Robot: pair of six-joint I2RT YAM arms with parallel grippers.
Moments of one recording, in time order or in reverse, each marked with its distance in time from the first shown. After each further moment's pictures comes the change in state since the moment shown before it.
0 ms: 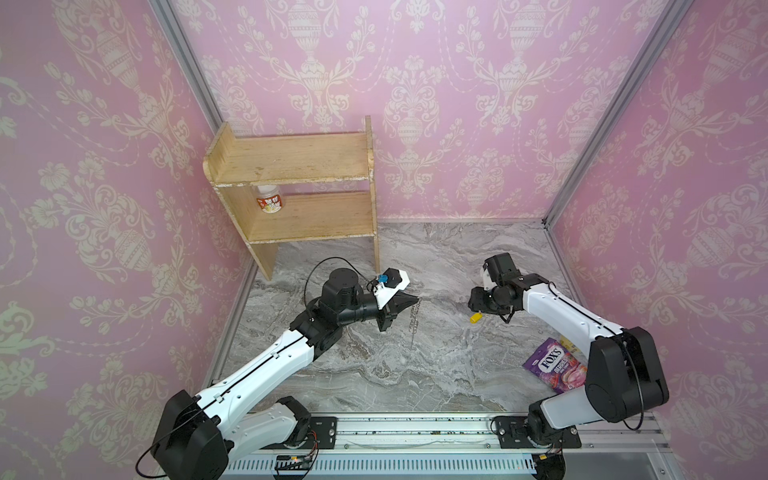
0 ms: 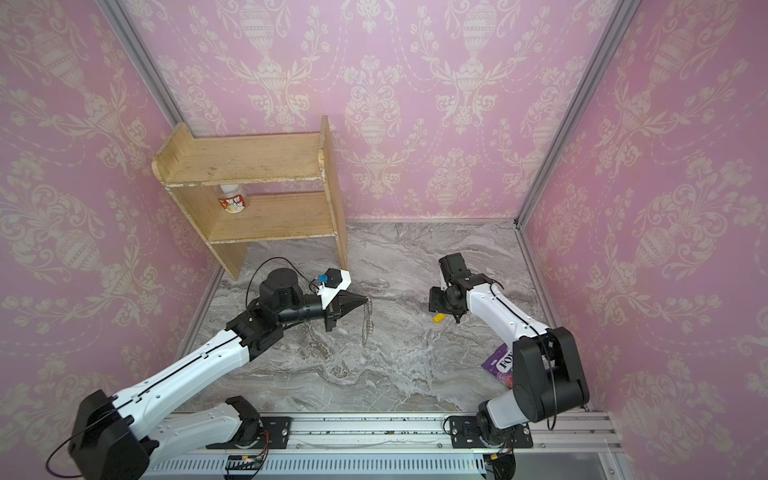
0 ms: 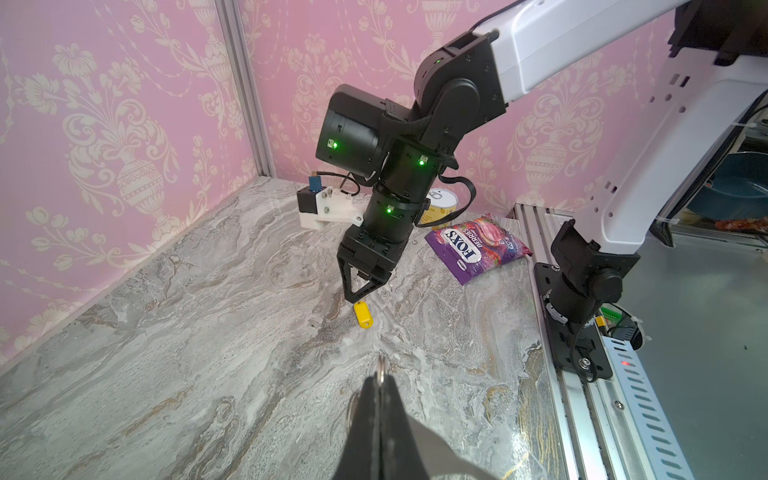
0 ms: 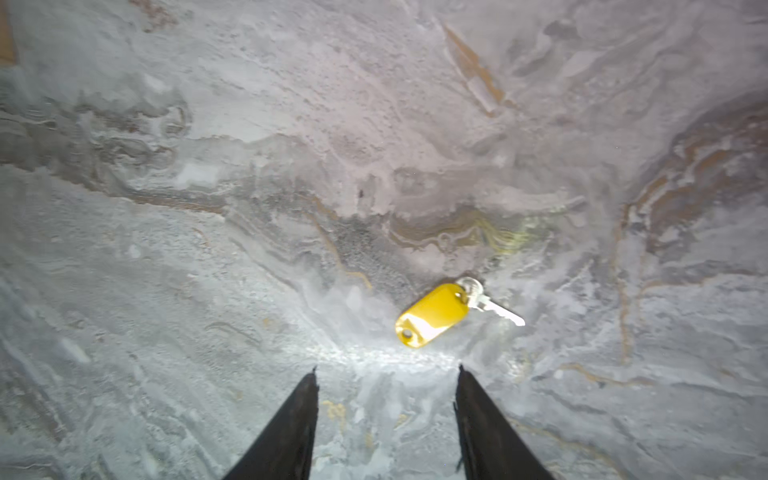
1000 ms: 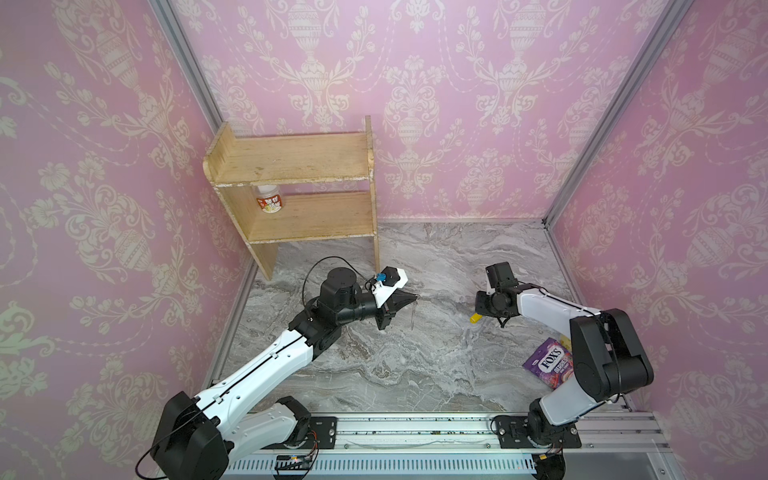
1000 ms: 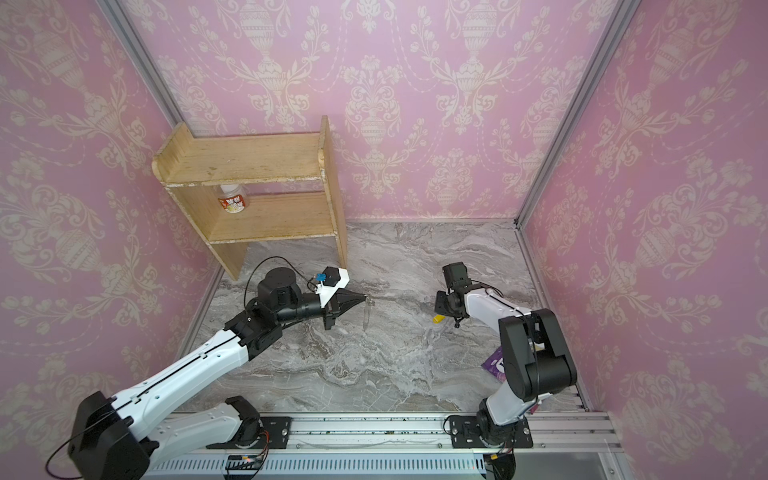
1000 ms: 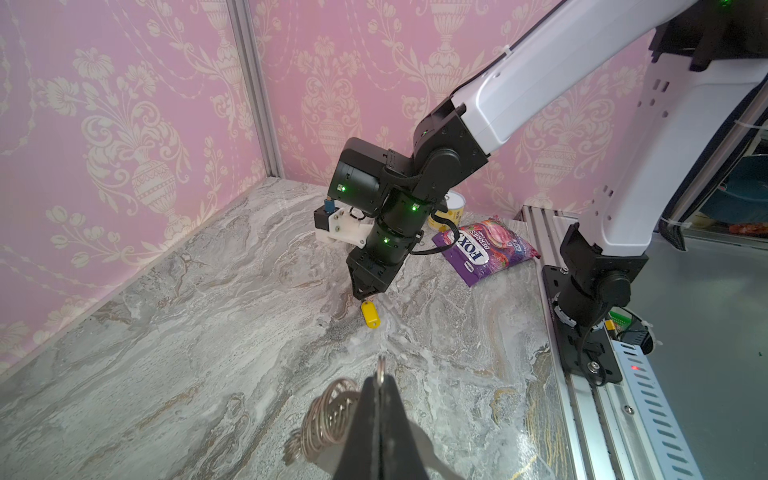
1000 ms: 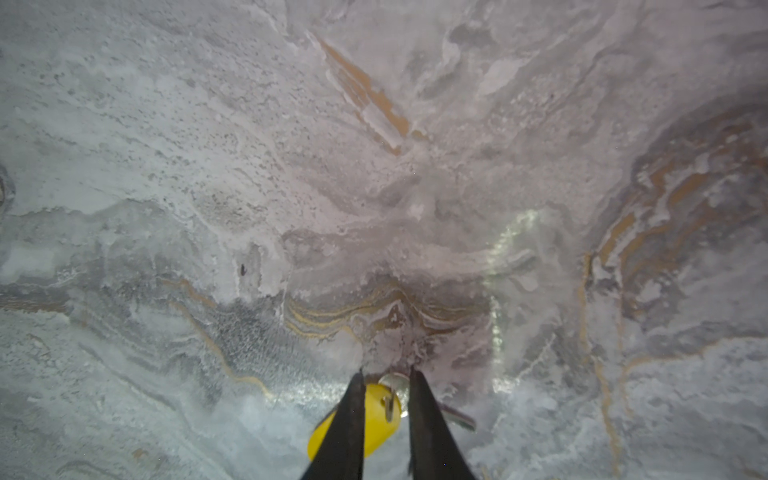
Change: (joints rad) left arm 0.012 -0.008 0.000 0.000 -0.008 0.000; right arm -0.030 0.130 -0.081 0.244 0.062 0.015
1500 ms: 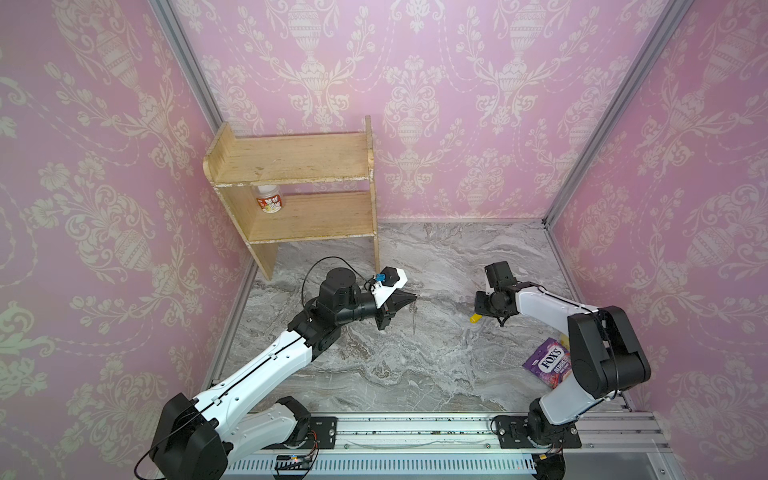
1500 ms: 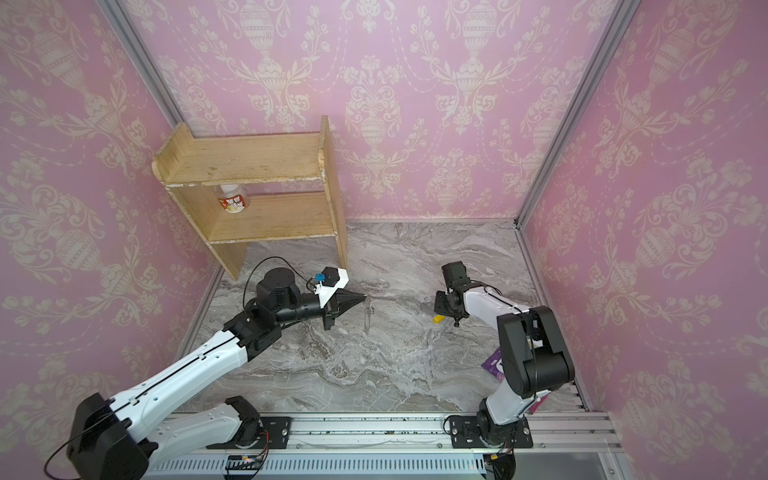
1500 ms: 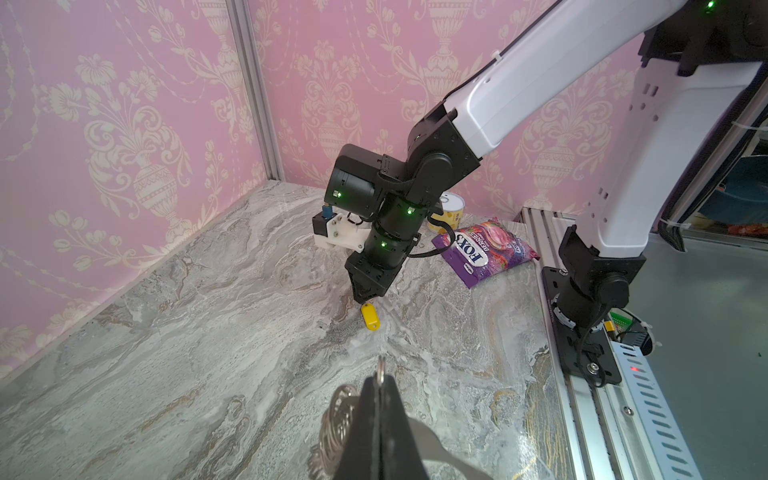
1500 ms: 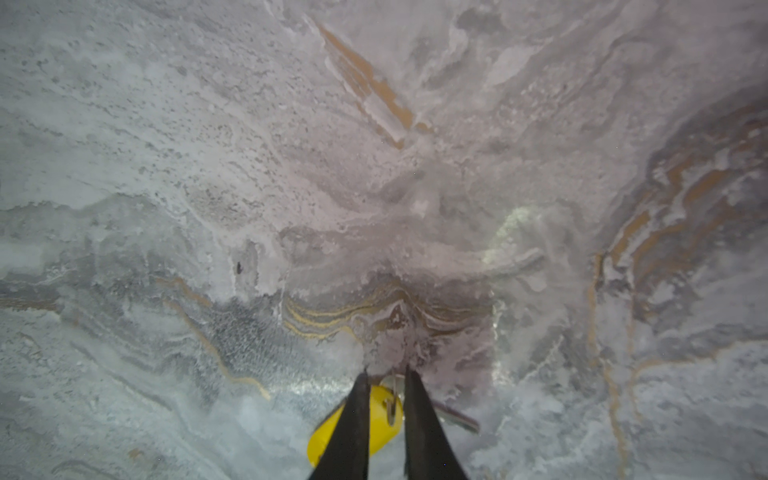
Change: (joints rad) left arm 0.000 -0.008 0.000 0.000 0.000 0.000; right arm 0.000 0.005 0.014 -0.027 -0.003 0.000
